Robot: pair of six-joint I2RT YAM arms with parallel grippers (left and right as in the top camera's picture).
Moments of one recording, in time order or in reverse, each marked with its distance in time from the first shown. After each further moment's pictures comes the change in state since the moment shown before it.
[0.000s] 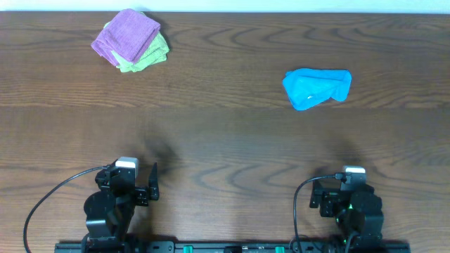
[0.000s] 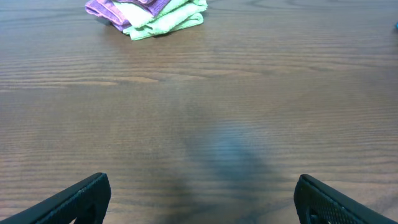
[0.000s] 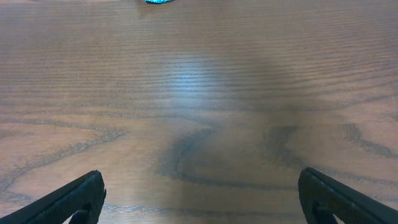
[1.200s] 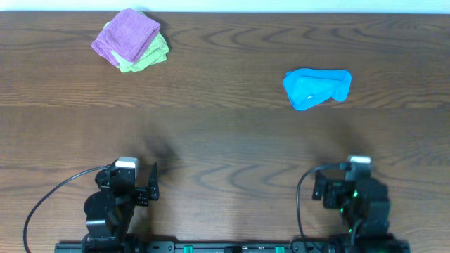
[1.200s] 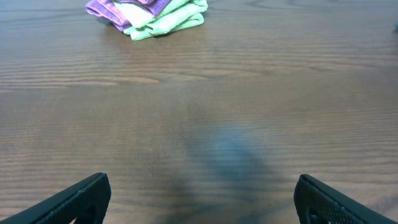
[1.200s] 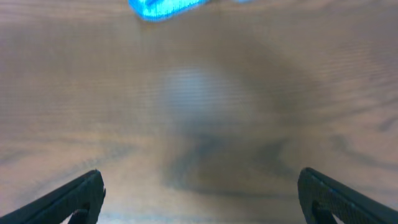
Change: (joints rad) left arm 0.000 -0.002 0.000 0.000 -0.002 0.000; right arm -0.003 0.286 0.167 0.077 0.003 0.040
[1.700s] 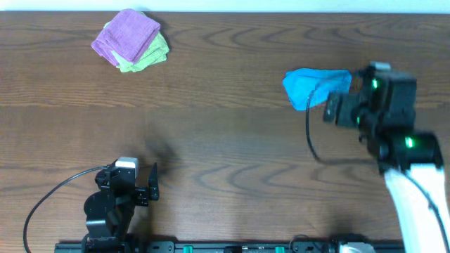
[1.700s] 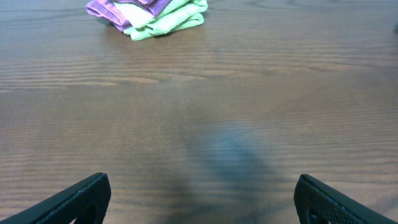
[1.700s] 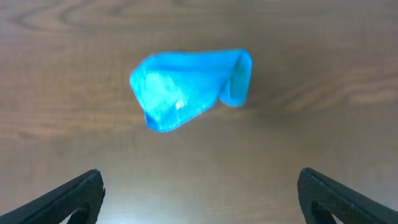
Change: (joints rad) left arm -0.001 0.000 0.000 0.001 0.000 0.000; right arm -0.019 0.884 0.809 -0.037 0.005 0.031
